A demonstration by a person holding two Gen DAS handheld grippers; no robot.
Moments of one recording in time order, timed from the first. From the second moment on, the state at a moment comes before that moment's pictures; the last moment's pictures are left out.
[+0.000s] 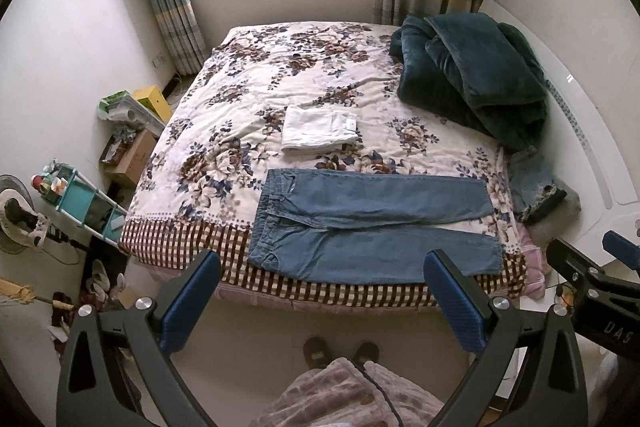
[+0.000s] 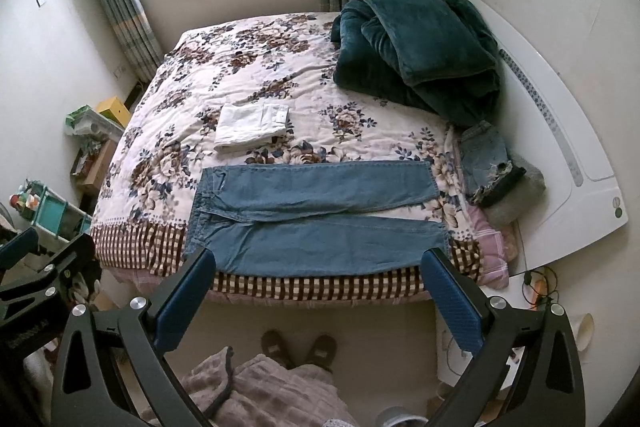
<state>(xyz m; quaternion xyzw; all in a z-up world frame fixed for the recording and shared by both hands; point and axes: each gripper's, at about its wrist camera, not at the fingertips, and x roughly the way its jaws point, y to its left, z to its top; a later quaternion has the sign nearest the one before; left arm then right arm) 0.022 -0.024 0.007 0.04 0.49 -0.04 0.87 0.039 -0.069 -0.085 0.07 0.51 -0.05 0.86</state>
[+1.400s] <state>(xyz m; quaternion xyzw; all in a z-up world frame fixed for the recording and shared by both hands) 0.023 -0.017 0.007 0.03 0.49 -0.04 0.87 0.045 -0.065 -0.083 0.07 0.52 -0.04 0.85</state>
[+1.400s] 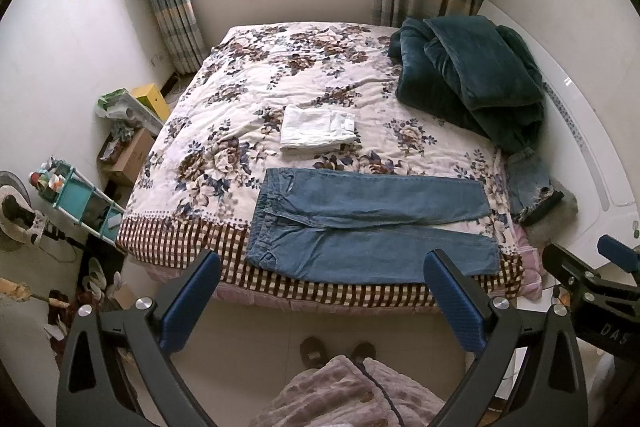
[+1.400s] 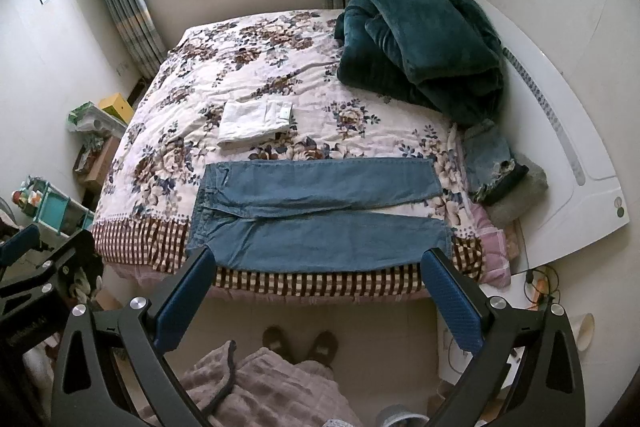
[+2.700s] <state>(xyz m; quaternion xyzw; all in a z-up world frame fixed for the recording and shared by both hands) 0.335 -0.113 -0.259 0.05 0.58 -0.04 0.81 0.355 -0.188 -0.398 0.13 0.59 -0.17 0.78</state>
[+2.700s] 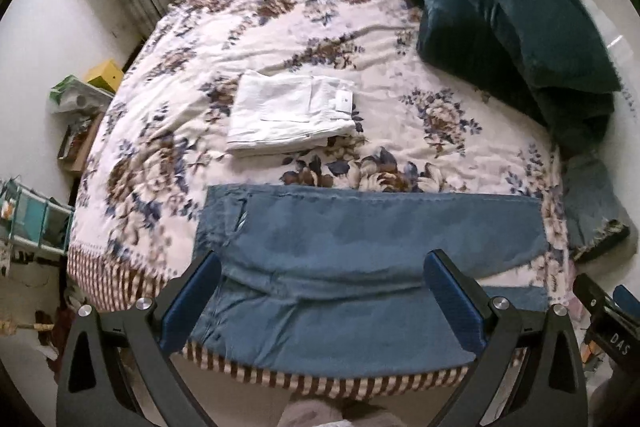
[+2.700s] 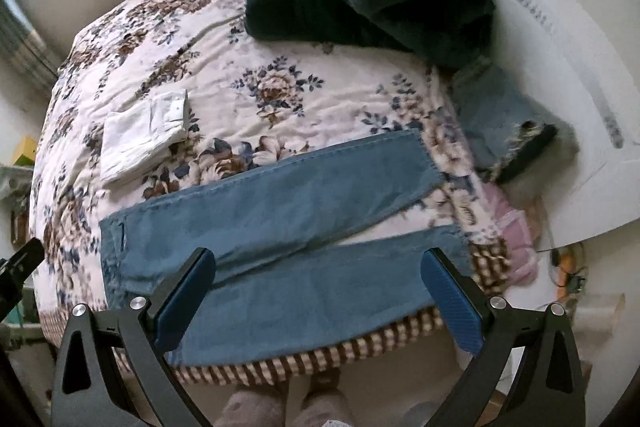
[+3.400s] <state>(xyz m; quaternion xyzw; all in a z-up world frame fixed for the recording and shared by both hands) 0.457 -0.229 -0.613 0.32 0.68 -0.14 0.65 0.578 -0.203 -0.827 -0.24 0.75 0.00 0.62</state>
